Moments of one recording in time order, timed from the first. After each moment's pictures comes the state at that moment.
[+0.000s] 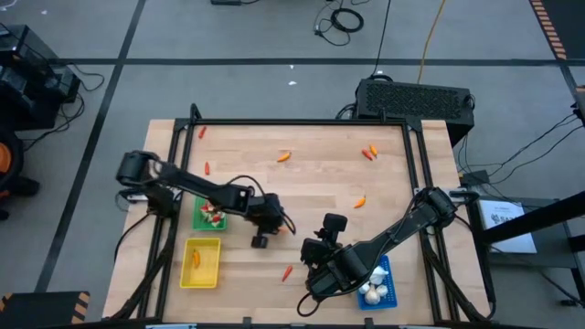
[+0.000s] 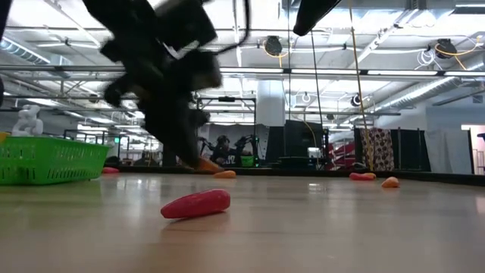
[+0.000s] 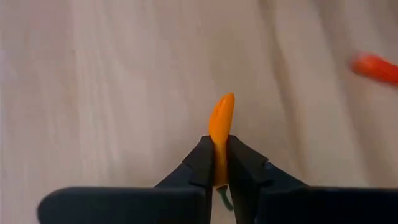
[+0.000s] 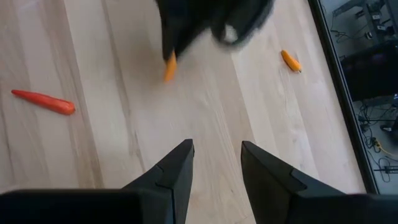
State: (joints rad) left arm -0.12 1.71 0.89 -0.17 0.13 0.01; right arm 0.56 2.07 1.94 -1.36 0.71 0.74
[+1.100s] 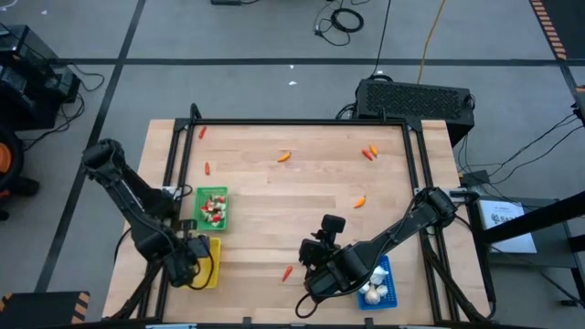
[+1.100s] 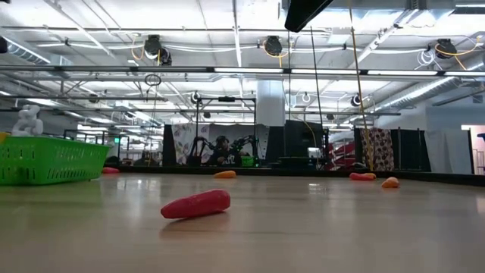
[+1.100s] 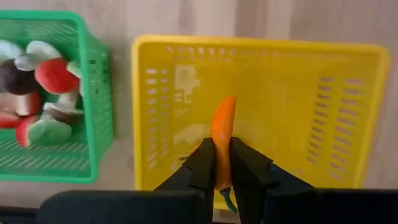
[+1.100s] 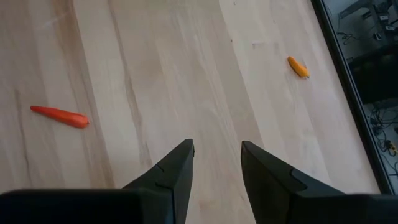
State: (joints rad) left arm -0.93 1.31 0.89 -1.05 -0.11 -0.99; right arm 0.56 2.07 1.94 -1.30 0.71 0.74
